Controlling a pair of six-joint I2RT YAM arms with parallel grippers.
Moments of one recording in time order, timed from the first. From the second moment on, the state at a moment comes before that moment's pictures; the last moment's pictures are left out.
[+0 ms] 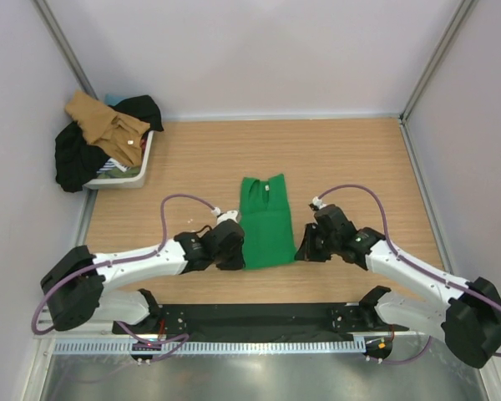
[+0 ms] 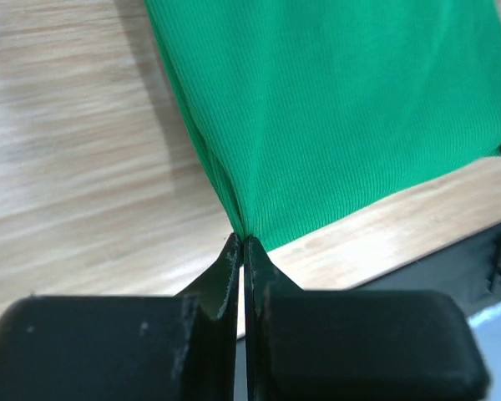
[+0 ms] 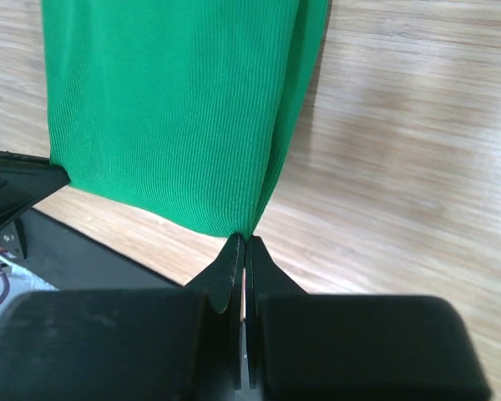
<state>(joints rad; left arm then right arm) -1.00 1.32 0.68 -0.33 -0.10 -0.90 0.64 1.06 0.54 -0.42 -0.17 0.69</state>
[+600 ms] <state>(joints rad) -0.92 1.27 0.95 -0.56 -0.06 -0.88 0.64 1.12 0.89 -0.66 -0.01 0.62</state>
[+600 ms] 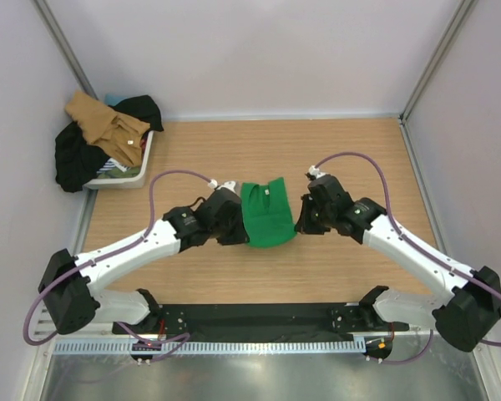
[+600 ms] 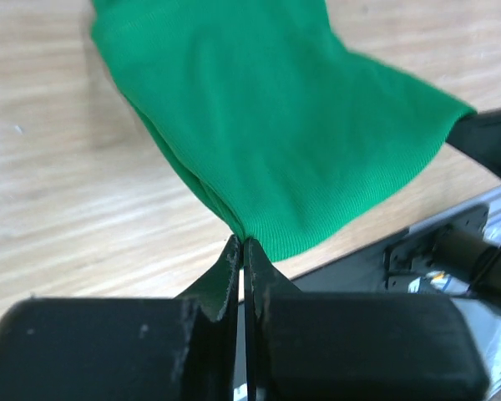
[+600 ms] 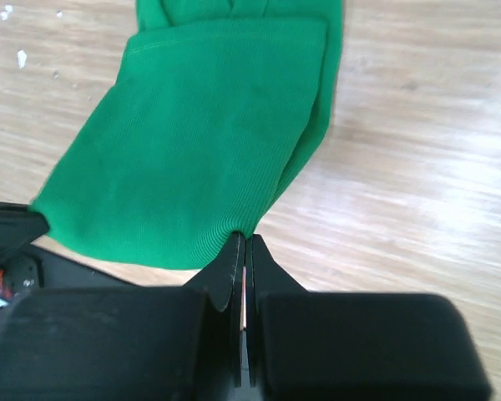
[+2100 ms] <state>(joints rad) -0.86 1.34 0.94 -0.54 0.08 -0.82 0.52 1.14 0.90 -0.69 -0.13 0.53</state>
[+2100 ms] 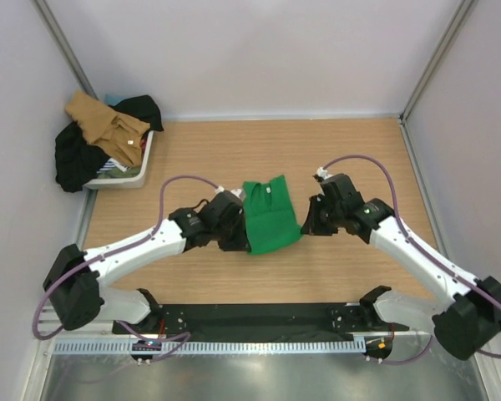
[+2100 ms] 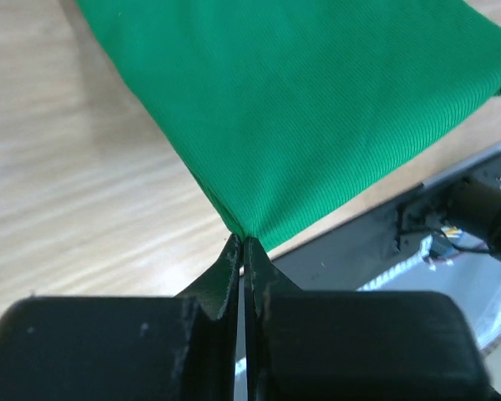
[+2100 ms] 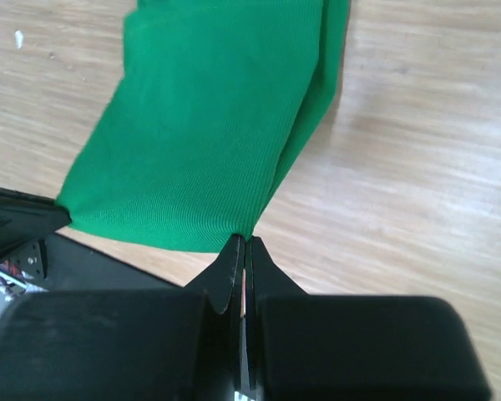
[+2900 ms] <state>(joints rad) -0.79 1.42 1.06 -0.57 0.04 -0.84 0.56 1.23 1.12 -0.79 0.01 0.55</state>
